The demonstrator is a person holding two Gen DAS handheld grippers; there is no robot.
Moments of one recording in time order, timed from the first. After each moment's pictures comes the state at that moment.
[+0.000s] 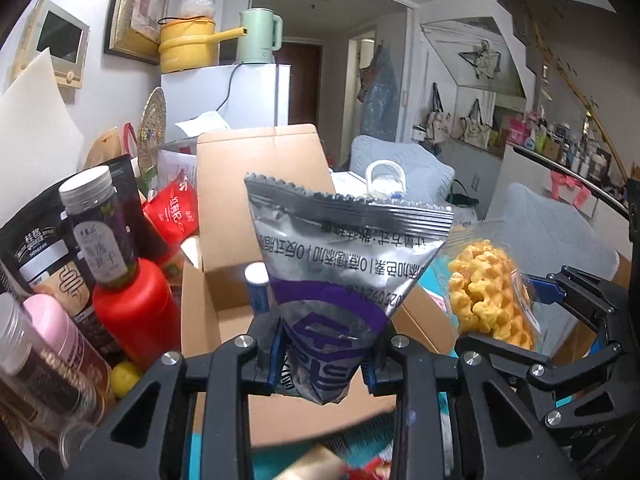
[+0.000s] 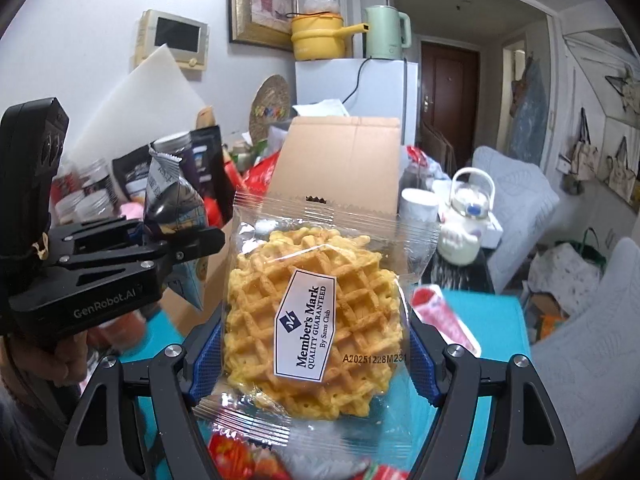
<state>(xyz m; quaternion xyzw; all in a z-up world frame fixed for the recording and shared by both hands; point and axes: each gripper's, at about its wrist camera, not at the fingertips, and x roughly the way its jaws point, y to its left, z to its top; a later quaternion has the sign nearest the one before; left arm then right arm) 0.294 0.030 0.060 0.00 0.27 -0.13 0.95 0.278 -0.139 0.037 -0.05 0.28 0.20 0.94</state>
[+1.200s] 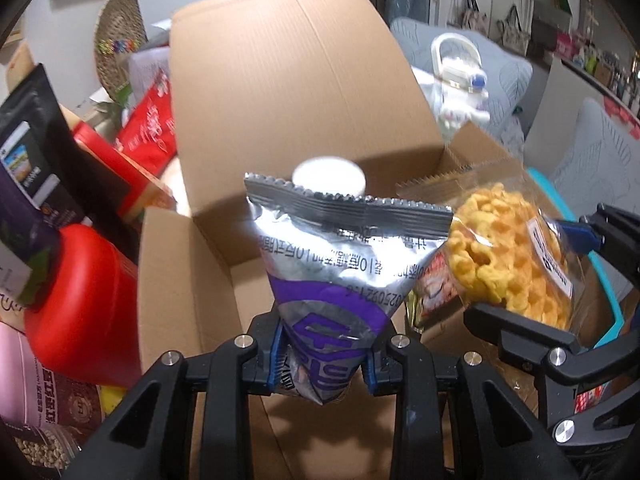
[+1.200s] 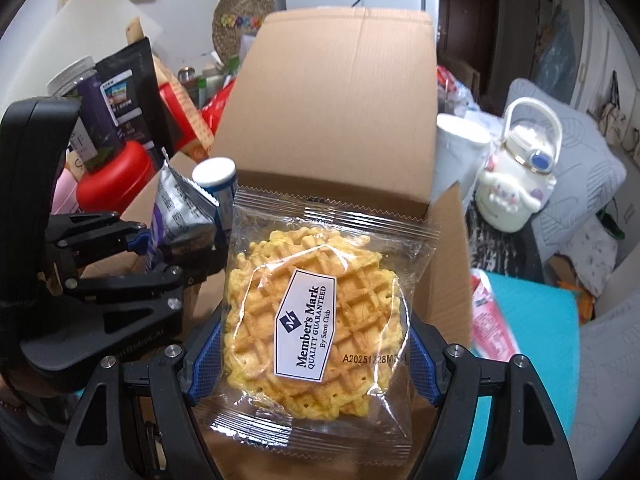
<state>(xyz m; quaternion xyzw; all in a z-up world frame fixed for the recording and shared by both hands) 0.418 0.027 -0.037 0.08 0.45 -0.08 0.88 0.415 -0.104 -0.043 -0.06 0.43 0.21 0.88</state>
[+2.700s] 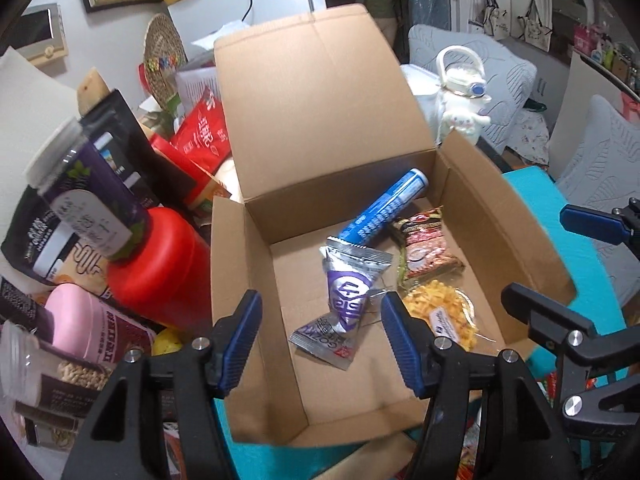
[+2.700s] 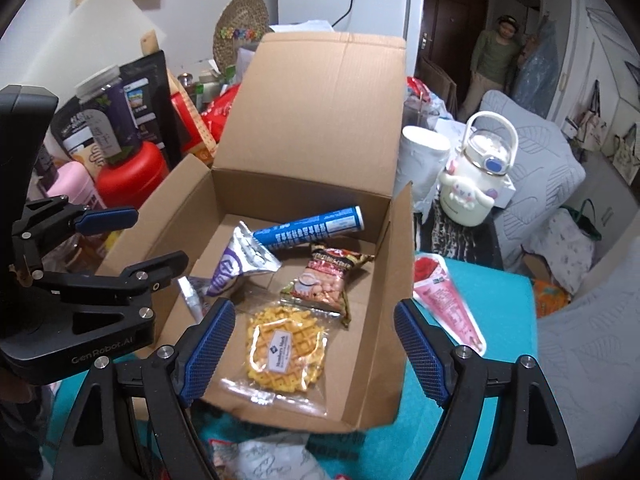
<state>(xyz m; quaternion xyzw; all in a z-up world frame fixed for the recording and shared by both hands) 0.355 0.015 0.019 0.10 0.44 -0.02 0.89 0.357 -0.121 0.003 -0.08 0.40 0.17 0.90</state>
